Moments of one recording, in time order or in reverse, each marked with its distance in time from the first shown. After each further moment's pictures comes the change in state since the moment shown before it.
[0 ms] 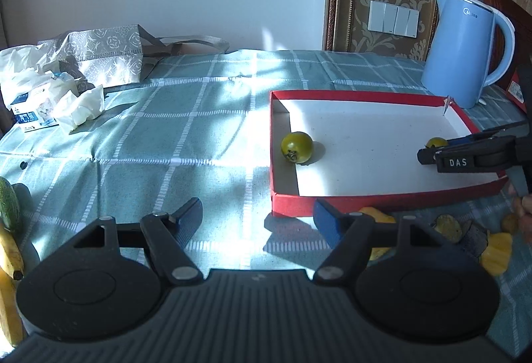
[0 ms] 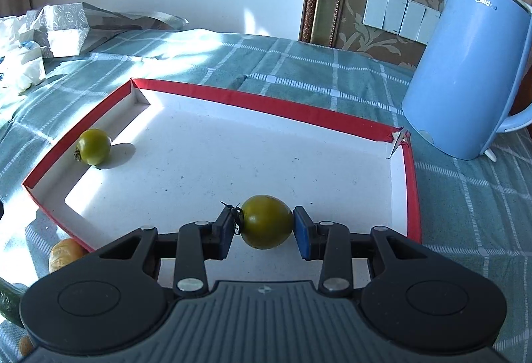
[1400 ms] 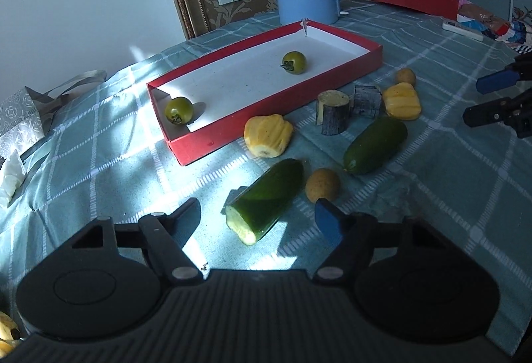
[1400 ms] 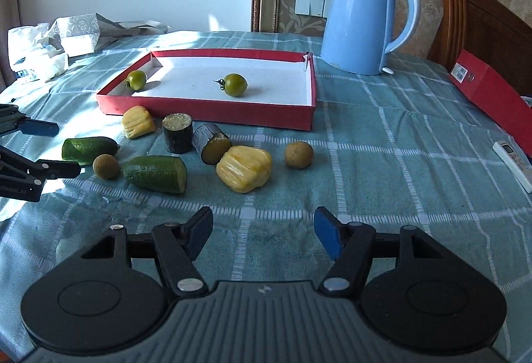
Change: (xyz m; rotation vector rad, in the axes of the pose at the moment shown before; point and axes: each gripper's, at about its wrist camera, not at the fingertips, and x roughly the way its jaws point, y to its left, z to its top) left arm -0.029 -0.019 -0.067 0.498 -0.019 -0.319; right arm -0.181 0.012 -0.162 0.146 -0.061 -0.101
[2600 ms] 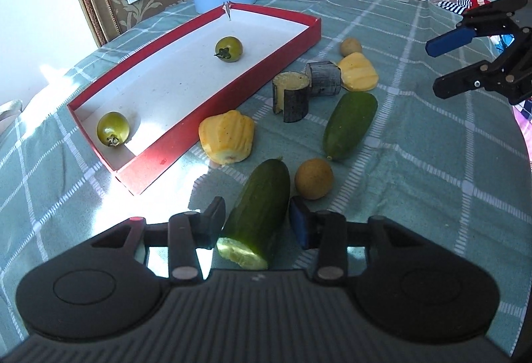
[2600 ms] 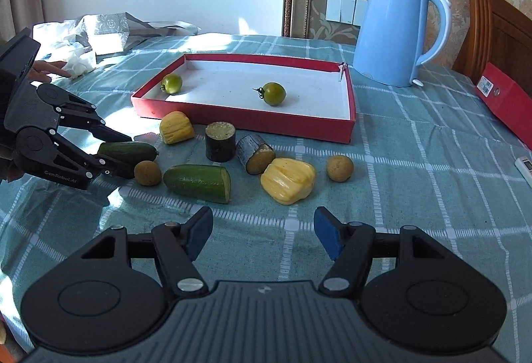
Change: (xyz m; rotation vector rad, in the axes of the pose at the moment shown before) left arm 0.037 0.025 0.011 0.209 0.033 -0.286; right arm -0.005 0.025 0.012 -0.041 -0.004 0.081
